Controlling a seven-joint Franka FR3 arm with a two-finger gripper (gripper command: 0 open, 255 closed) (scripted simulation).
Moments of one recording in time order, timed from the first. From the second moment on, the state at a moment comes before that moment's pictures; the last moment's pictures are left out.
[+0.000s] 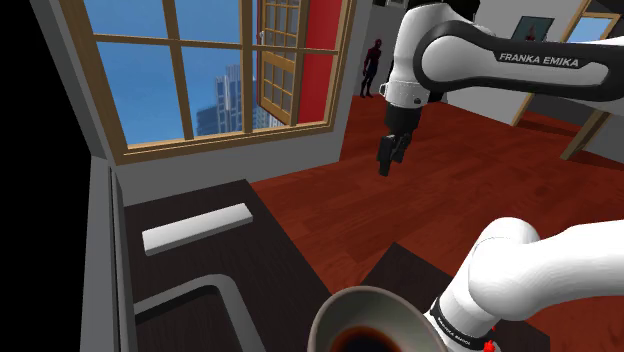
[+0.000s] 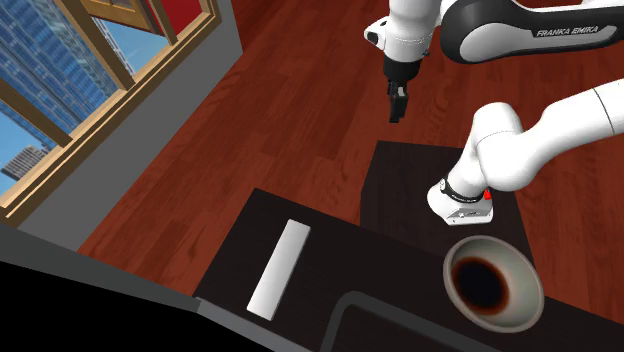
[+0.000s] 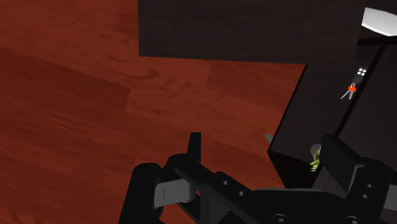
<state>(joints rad) -0.02 -0.76 -0.04 -2.40 -0.06 1.55 -0.08</state>
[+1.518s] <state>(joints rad) 0.22 -0.14 0.10 -2.00 0.01 1.81 -0.34</state>
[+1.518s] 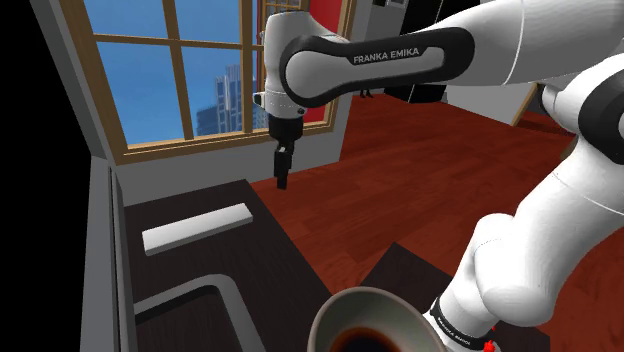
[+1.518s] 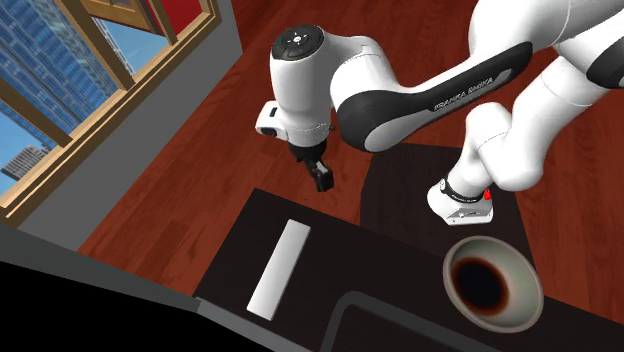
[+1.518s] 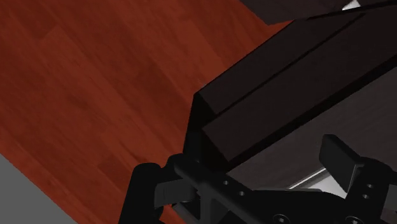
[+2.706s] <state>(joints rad) 0.38 0.26 0.25 -1.61 -0.05 1.85 -0.48</state>
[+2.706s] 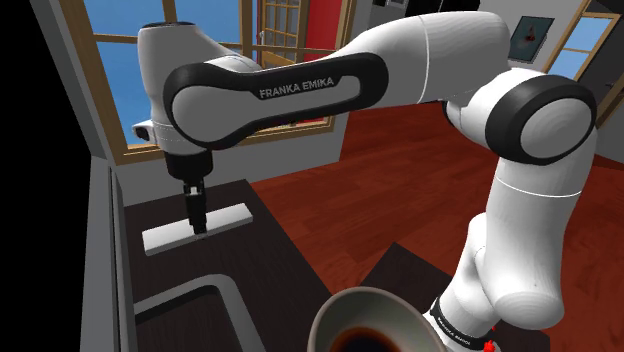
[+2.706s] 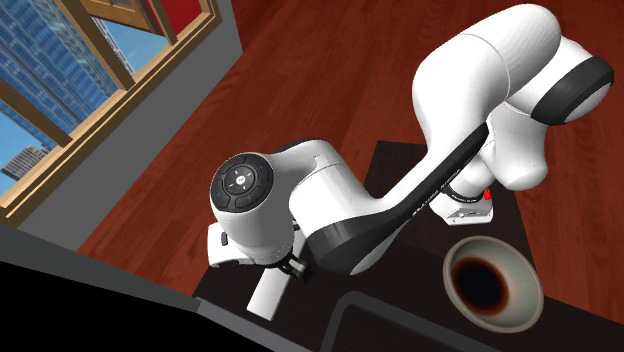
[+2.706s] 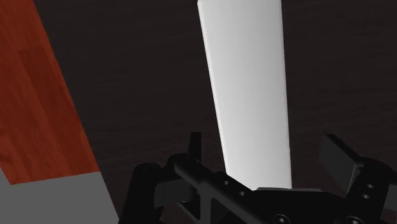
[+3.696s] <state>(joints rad) 0.39 0.27 0.25 -1.66 -0.05 1.91 -0.47</state>
